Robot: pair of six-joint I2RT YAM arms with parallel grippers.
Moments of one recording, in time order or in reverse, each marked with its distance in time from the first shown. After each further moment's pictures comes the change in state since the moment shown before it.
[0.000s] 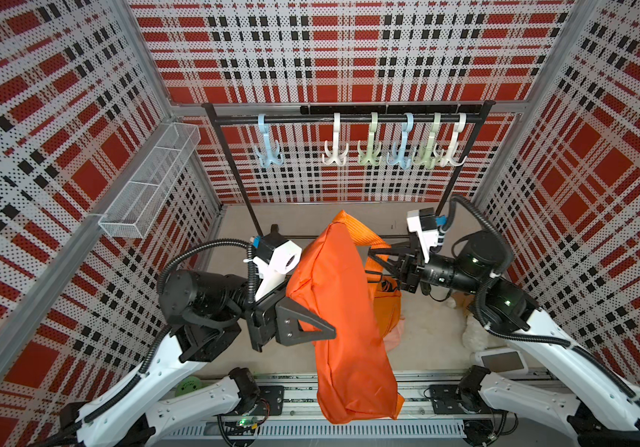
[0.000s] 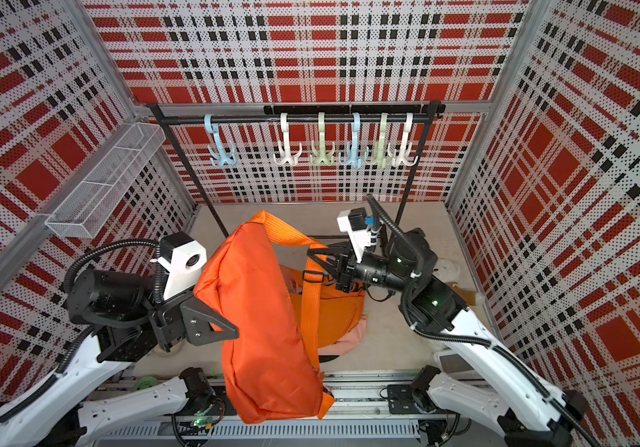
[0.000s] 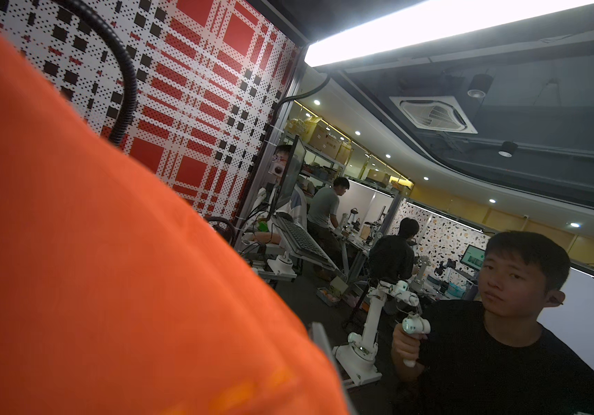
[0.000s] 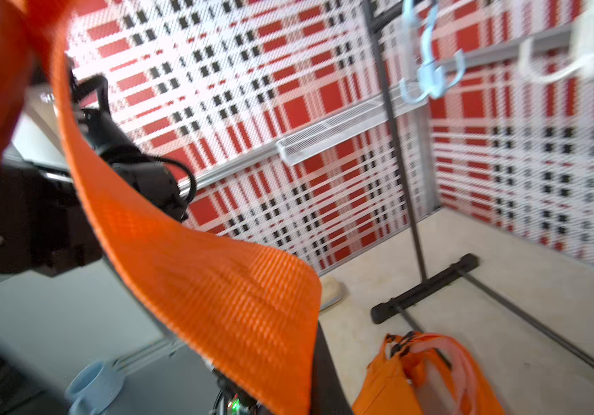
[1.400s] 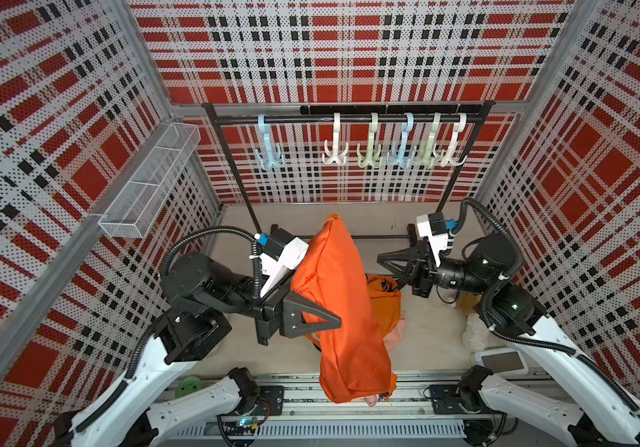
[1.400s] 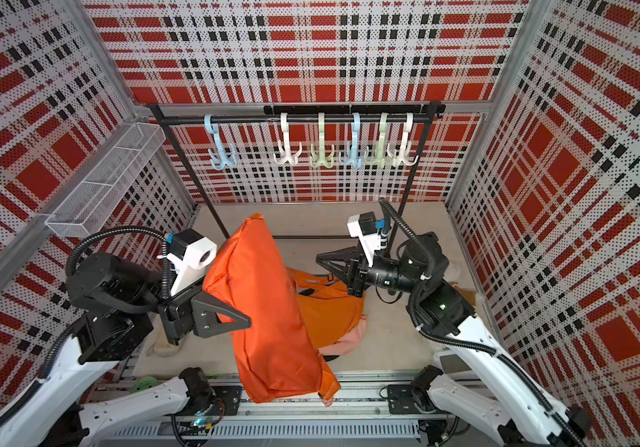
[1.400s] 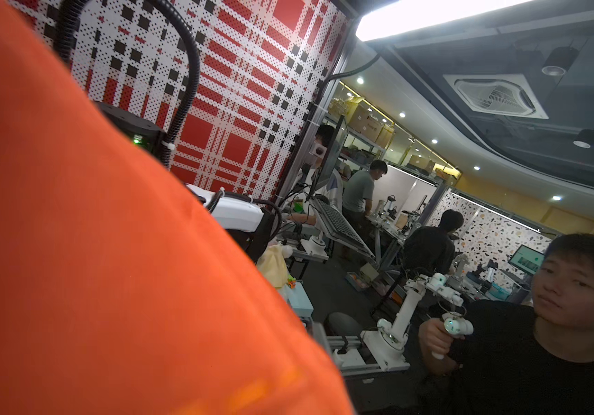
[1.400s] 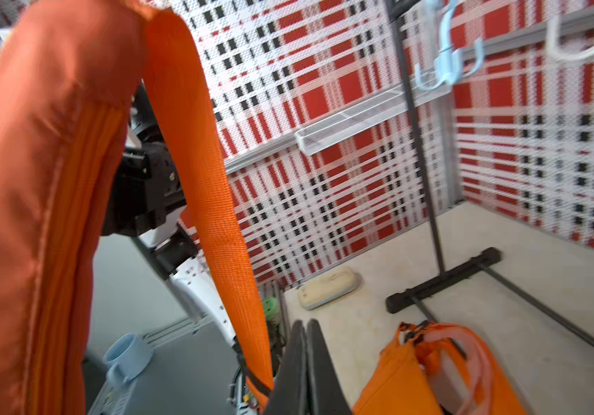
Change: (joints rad) left arm 0.057 0.017 0.109 -0.335 0.011 0.196; right arm -0.113 -0.027 -0.042 0.008 -0.236 0.025
